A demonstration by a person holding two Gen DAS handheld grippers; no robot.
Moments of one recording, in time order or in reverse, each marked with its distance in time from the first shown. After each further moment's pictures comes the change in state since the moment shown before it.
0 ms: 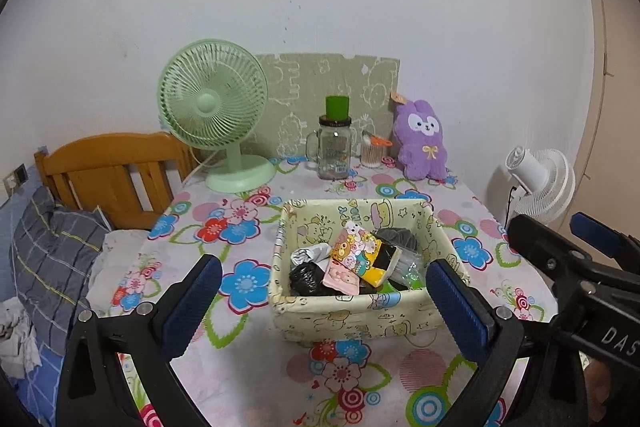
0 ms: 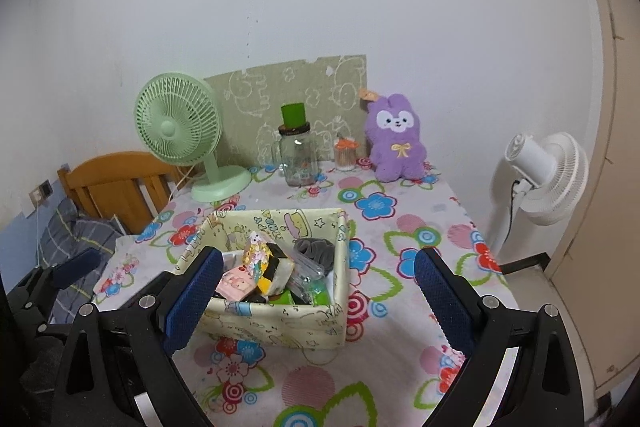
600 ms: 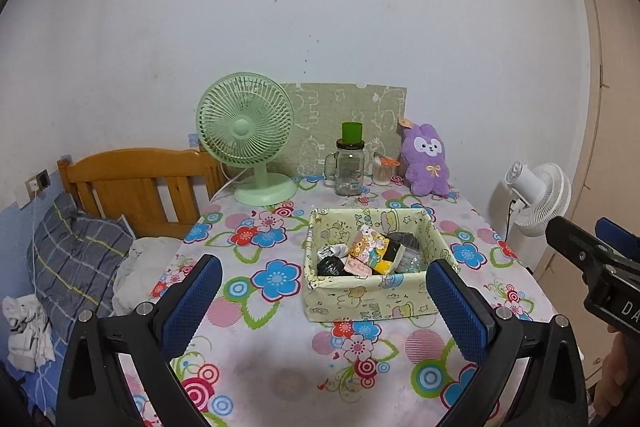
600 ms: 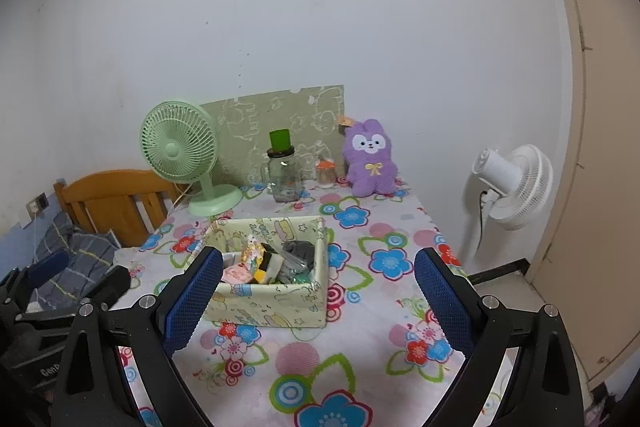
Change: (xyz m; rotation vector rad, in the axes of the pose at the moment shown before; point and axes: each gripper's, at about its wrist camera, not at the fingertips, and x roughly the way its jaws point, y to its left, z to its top) left arm -0.073 0.012 -0.014 -0.004 -0.080 0.042; right arm -0.080 -0.003 -0.015 0.012 -0.076 -0.057
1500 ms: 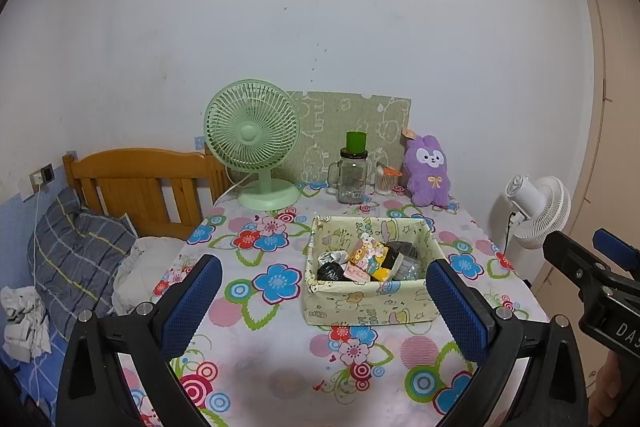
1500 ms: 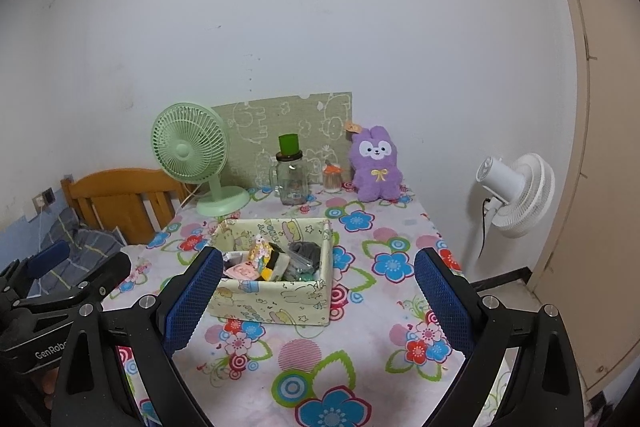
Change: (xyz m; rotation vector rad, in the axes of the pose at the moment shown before) left arm -0.010 0.001 0.003 -0.036 -0.025 0.006; right arm -0.010 0.005 0.000 -0.033 -0.021 0.025
